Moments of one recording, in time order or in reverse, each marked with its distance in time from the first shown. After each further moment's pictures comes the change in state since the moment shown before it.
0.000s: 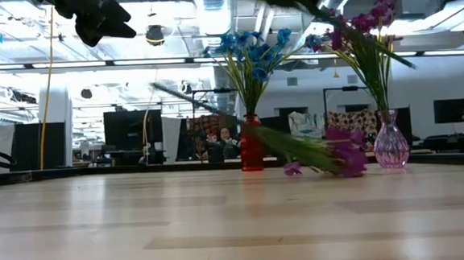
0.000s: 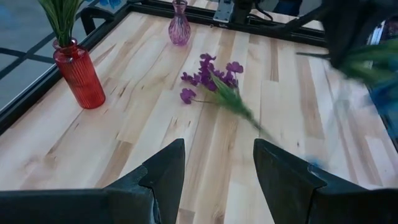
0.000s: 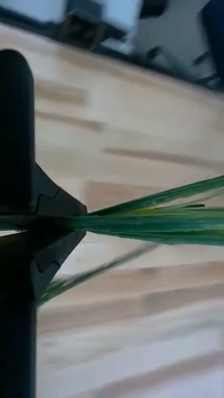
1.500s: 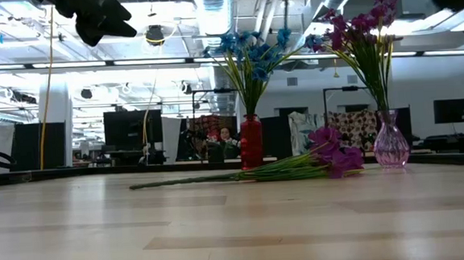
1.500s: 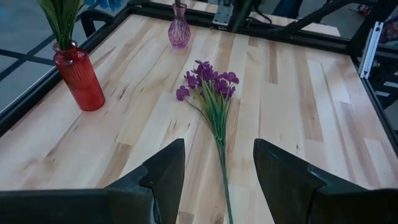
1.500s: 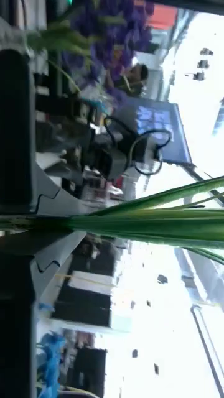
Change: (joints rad) left arm 0.000 0.000 0.000 0.011 -0.001 0.001; right arm -0.079 -0.178 -0.750 1.853 0.354 -0.707
